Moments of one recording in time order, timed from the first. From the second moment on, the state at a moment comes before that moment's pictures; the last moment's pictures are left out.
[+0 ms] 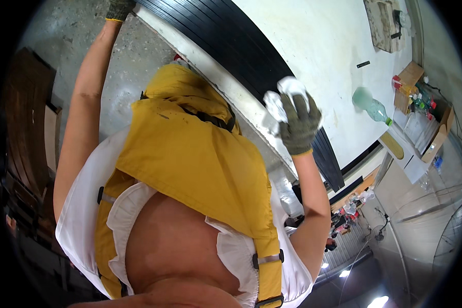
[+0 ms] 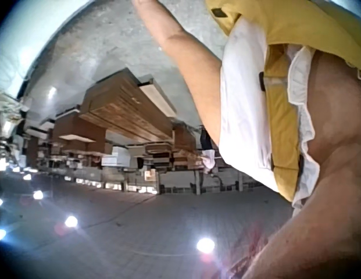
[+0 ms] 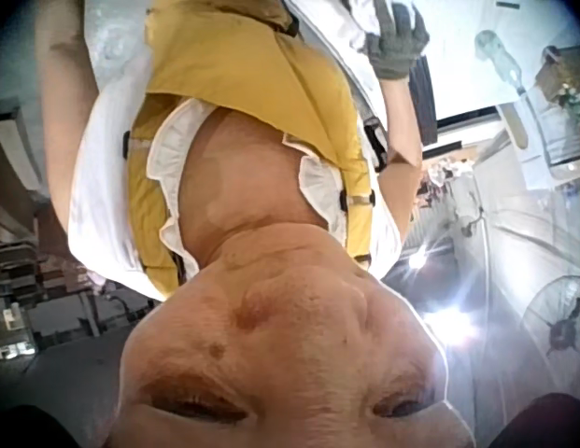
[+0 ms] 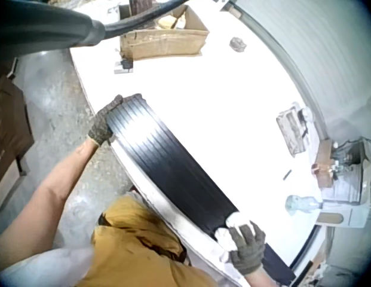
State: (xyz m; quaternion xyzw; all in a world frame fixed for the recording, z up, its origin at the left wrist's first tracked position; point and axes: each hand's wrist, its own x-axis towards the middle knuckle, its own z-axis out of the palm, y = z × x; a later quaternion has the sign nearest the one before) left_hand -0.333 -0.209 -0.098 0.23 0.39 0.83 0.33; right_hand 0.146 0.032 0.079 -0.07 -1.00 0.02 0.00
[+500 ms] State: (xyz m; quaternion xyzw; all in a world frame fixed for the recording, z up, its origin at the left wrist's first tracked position) left_hand -0.356 -0.222 -0.124 0.52 0.79 0.33 -0.06; right_hand 0.075 0.013 0.090 0.00 -1.00 0.02 -0.03
